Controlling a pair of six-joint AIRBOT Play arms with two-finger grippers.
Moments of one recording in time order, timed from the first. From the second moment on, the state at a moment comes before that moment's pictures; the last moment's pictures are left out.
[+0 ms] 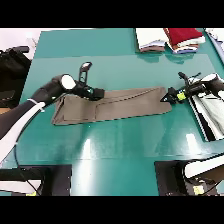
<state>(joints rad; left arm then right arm) -0.48 -1.54 1.25 1.06 -0.77 -1.57 -0.30 -1.69 1.21 -0.87 1.31 1.15</state>
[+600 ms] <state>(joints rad) -0.56 -1.82 1.48 1.01 -0.77 -1.57 -0.05 -1.41 1.57 -0.86 1.37 1.24</state>
